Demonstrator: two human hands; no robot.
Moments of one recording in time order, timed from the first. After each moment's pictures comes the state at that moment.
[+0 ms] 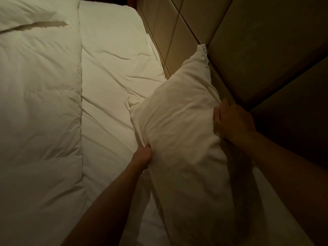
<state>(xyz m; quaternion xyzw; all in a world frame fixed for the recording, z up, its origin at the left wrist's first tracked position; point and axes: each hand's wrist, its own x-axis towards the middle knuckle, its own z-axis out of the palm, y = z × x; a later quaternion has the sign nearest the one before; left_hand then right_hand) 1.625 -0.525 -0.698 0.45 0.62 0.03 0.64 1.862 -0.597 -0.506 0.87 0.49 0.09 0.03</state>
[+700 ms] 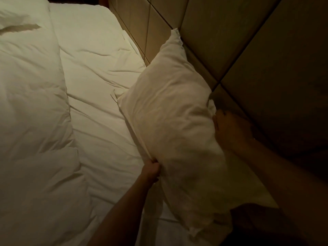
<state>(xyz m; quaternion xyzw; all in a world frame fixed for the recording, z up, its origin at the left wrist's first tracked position) 1.600 -0.657 -0.705 0.46 0.55 -0.04 0.70 1.818 -0.737 -0.524 0.88 0.46 0.08 0.08</state>
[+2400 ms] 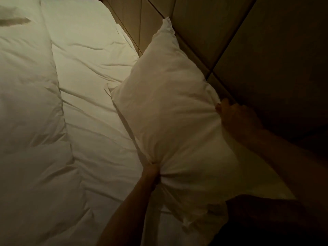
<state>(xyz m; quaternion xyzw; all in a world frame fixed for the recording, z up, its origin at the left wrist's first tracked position) 1.611 -0.706 -0.721 0.32 0.58 0.04 0.75 1.832 -0.764 -0.508 0.84 0.53 0.16 0.04</state>
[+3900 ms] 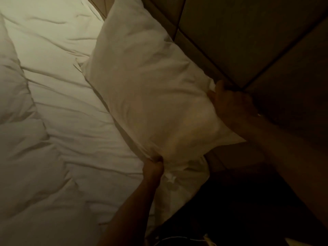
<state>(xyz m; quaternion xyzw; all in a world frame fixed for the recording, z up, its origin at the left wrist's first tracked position) 1.593 -0.839 -0.787 0.49 0.58 0.03 0.66 1.810 -0.886 -0.525 0.85 0.47 0.20 0.08</state>
